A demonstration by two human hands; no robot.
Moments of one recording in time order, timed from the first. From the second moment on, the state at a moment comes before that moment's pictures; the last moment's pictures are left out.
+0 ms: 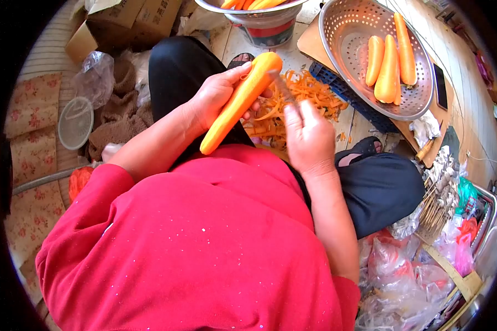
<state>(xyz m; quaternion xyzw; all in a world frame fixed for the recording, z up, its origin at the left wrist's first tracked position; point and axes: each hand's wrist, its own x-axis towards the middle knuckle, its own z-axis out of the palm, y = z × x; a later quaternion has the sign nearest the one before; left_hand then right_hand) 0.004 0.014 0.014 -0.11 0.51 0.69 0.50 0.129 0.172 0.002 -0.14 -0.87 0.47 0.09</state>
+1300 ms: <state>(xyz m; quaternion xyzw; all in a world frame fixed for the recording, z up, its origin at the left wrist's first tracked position) 0.023 0.001 0.027 -0.06 0.48 0.63 0.61 0.105 0.222 -0.043 -0.27 -0.83 0.48 0.04</state>
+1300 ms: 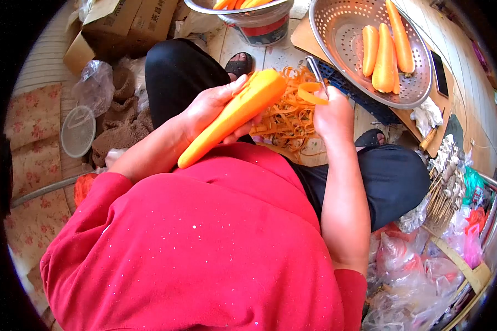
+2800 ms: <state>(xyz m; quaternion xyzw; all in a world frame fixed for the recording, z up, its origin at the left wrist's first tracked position) -0.001 0.018 0.008 -0.14 0.49 0.70 0.50 0.138 0.150 0.007 0.00 -0.90 0.42 0.09</state>
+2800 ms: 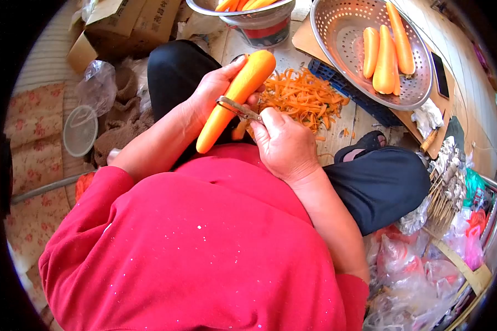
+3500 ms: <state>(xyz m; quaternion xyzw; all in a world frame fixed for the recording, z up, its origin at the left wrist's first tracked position) 0.013 0.016 0.028 -0.13 0.50 0.66 0.54 0.112 0.190 -0.006 -0.18 -0.90 0.38 0.09</state>
